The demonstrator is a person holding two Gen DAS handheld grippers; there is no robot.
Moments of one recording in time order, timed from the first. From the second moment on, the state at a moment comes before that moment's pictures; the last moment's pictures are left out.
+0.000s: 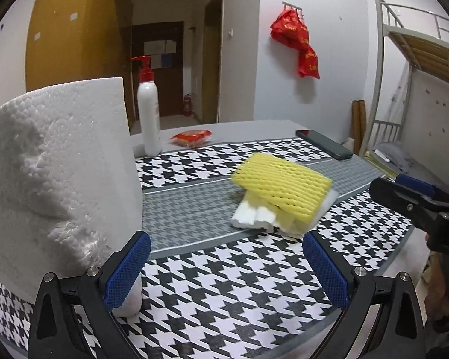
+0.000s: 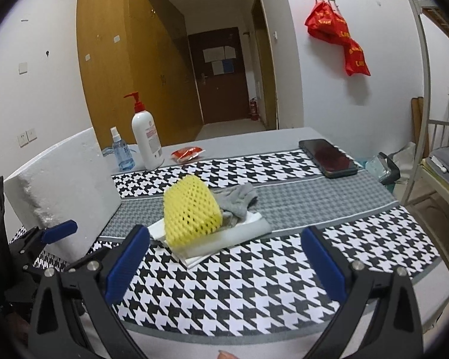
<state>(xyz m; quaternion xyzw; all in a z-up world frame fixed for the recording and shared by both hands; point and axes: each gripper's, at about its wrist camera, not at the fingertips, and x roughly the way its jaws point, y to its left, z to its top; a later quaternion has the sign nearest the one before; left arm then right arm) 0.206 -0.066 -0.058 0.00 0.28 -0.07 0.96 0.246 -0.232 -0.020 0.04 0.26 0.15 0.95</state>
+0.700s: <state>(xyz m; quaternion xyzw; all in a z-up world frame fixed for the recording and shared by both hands) 0.217 -0.068 -0.059 0.00 0.28 -0.04 0.96 0.303 -0.204 -0.039 0.04 0.34 0.22 0.92</state>
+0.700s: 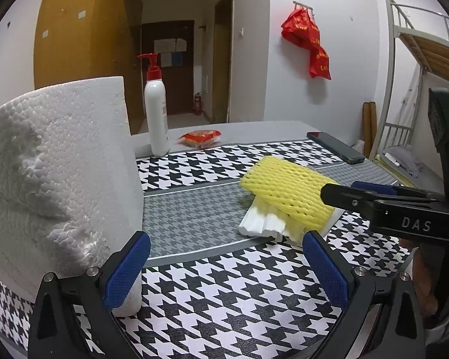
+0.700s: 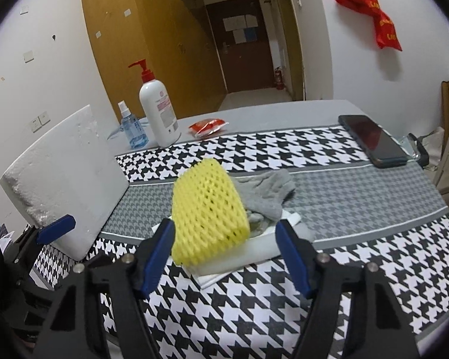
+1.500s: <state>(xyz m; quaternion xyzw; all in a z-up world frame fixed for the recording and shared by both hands) 0.219 -0.065 -0.058 -0.01 0.29 -0.05 0.96 0.292 -0.204 -0.027 0.04 0.32 0.23 0.92</state>
